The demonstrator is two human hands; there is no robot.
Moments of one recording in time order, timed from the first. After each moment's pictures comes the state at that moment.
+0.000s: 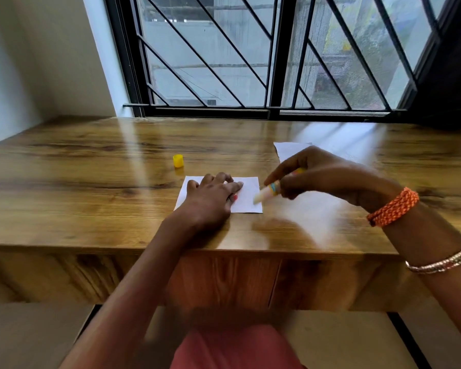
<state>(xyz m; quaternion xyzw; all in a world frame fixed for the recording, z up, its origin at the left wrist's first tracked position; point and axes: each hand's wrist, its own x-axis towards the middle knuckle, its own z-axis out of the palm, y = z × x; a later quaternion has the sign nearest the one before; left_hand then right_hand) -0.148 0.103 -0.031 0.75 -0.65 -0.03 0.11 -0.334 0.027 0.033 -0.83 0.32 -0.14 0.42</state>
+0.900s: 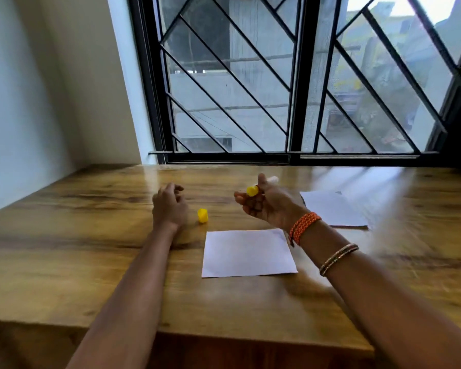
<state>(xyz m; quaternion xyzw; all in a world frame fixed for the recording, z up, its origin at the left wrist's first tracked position) 0.002 0.046 -0.020 0.81 -0.37 0.05 0.45 -0.176 -0.048 0.006 -0.49 0.31 -0.31 0.75</state>
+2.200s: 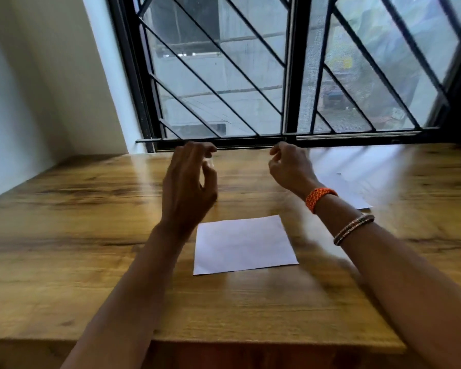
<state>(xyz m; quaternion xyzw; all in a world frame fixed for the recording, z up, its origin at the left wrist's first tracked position) -0.063 0.047 0.004 0.56 -0.59 0.31 0.49 -0.208 -0.098 0.013 -0.79 0.44 -0.39 0.16</state>
